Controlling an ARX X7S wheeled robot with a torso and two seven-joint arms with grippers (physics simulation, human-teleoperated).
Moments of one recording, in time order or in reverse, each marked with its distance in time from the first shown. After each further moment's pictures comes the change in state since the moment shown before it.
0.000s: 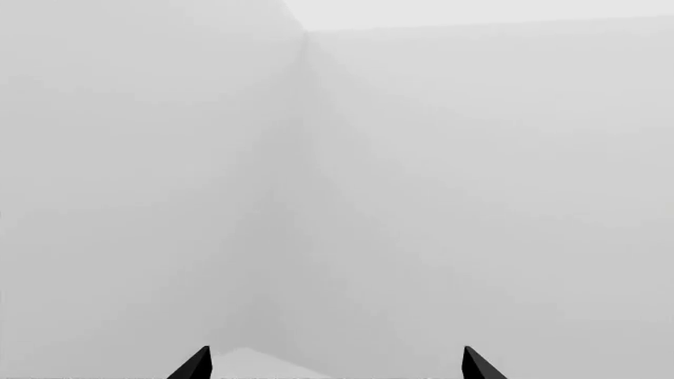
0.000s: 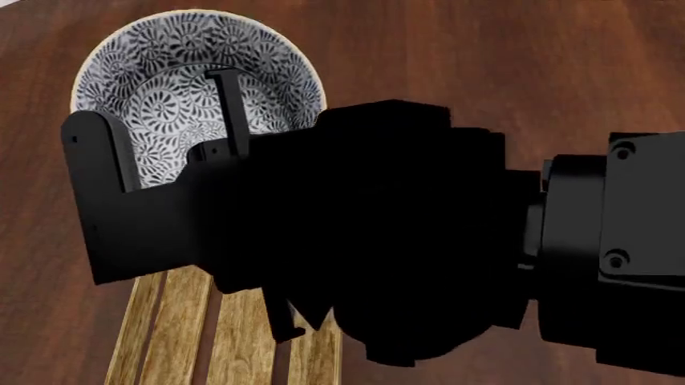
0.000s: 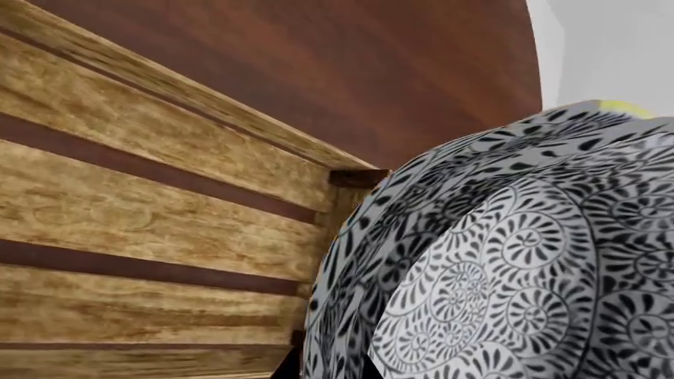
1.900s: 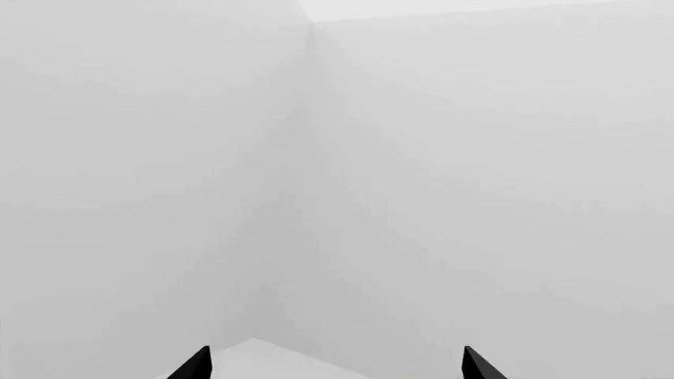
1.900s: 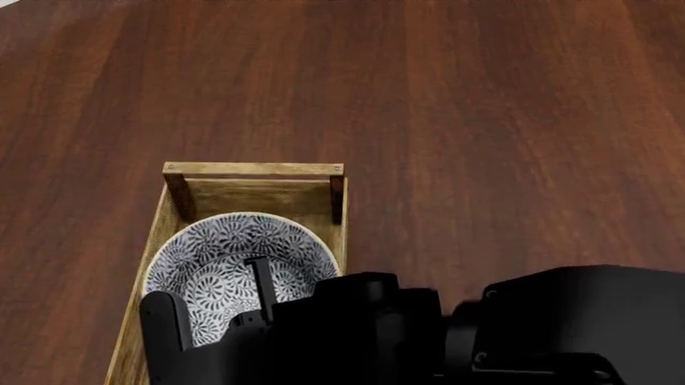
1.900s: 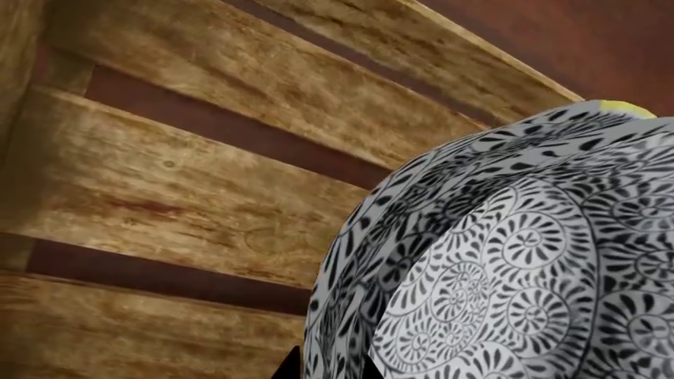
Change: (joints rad) left arm 0.071 0.000 -0.027 -0.029 0.012 0.018 0.000; right arm -0.389 -0.077 -0.107 0.136 -0.067 -0.040 0.011
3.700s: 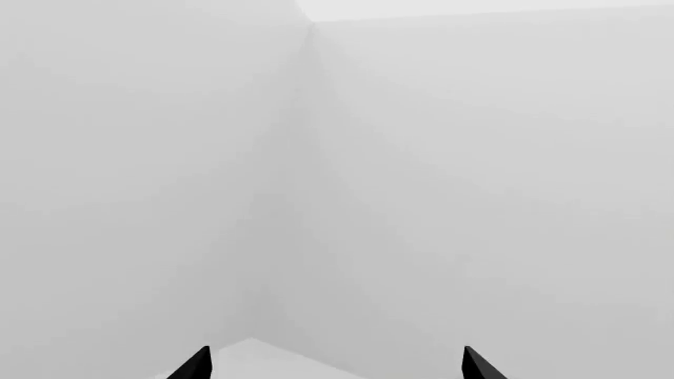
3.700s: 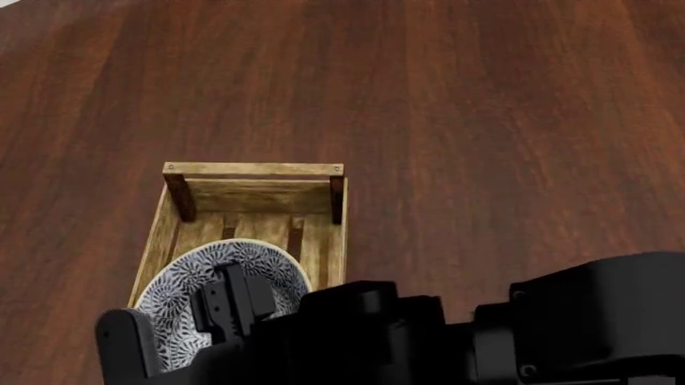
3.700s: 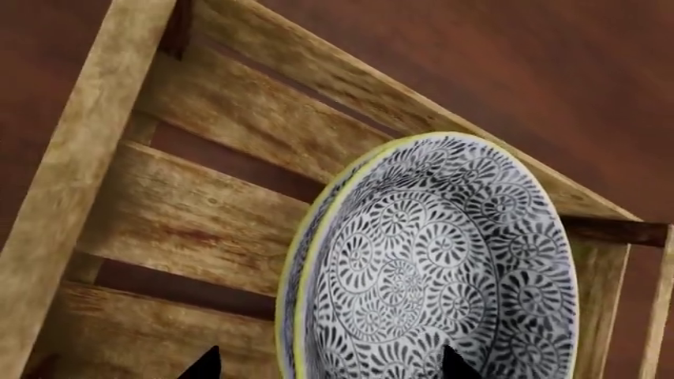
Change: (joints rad) left arm 0.051 0.000 -0.038 -0.005 0.013 0.024 0.000; right arm 0.083 0.056 0.086 -0.265 0.052 0.141 0.051
